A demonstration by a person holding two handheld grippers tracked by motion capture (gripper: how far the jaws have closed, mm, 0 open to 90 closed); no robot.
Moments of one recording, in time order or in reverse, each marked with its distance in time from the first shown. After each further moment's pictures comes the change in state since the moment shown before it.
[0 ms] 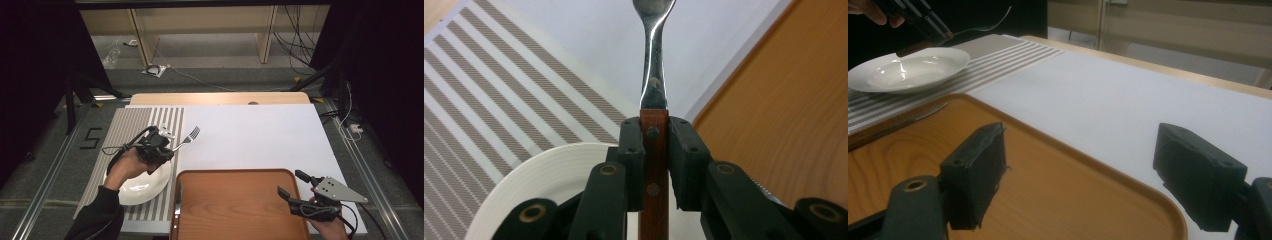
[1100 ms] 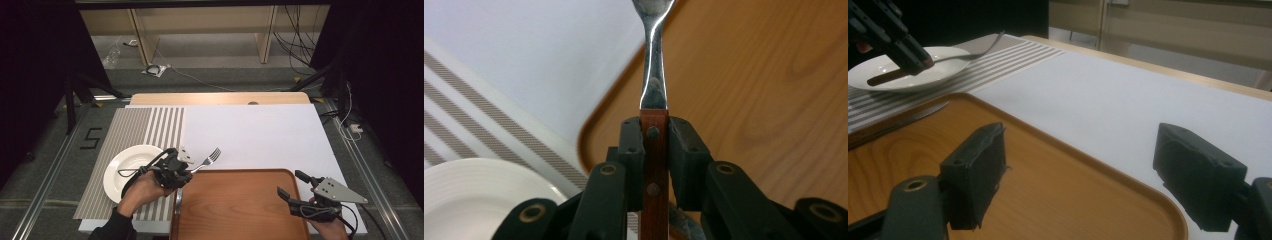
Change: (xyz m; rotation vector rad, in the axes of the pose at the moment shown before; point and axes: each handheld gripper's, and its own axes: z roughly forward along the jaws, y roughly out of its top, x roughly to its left) left arm -0.077 0.000 0.003 0.000 -0.098 0.053; right arm 0.001 0.000 -0.001 0.002 0.002 -0.010
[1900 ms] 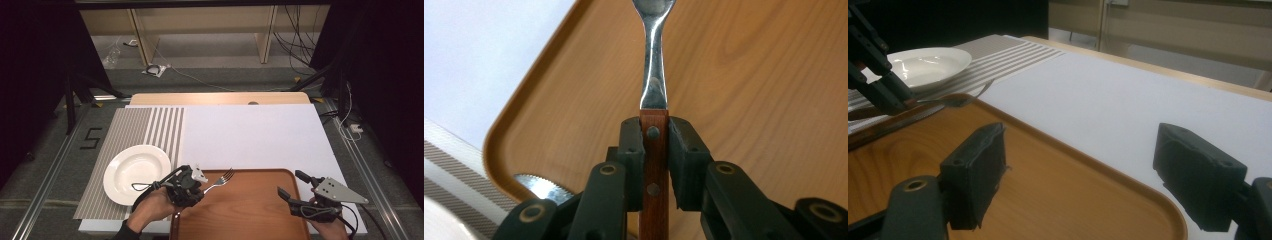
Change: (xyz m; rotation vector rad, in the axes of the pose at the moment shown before) left arm -0.042 -0.004 0.017 0.038 -0.091 0.049; right arm 0.000 0.000 -0.001 -0.002 0.000 0.000
